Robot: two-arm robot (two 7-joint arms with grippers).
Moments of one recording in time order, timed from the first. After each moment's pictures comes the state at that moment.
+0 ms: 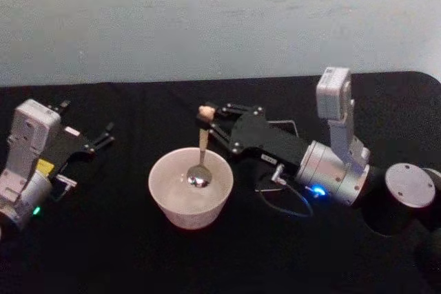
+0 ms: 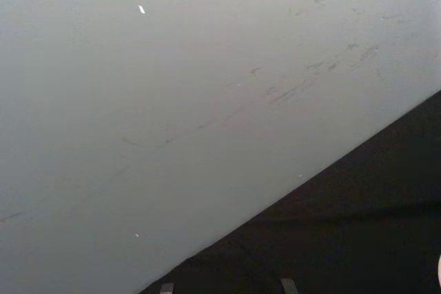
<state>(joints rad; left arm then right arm) -0.20 0.60 0.45 -1.41 -0.25 -0.12 0.03 0.35 0.36 -0.53 -1.37 0.48 -0.19 0.65</state>
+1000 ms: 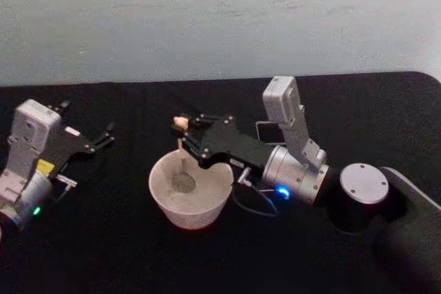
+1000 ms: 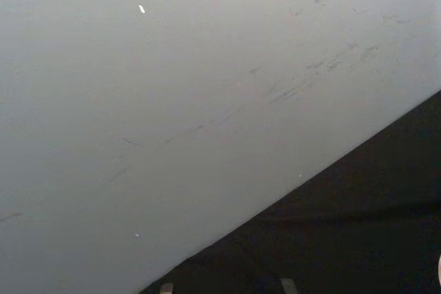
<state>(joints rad) -0.20 0.60 0.45 -1.41 -0.25 -0.12 0.03 0.43 0.24 -0.58 -1.19 0.38 -0.19 0.60</state>
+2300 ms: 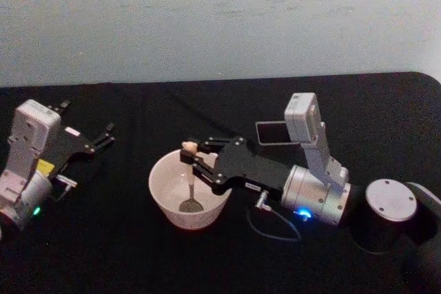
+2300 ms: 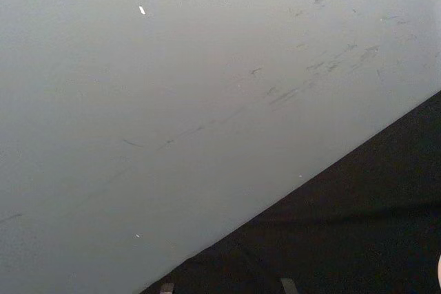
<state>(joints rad) -0.20 0.60 0.45 -1.41 -0.25 -0.12 0.03 0.33 0.34 -0.57 -1.36 0.44 -0.12 0.66</state>
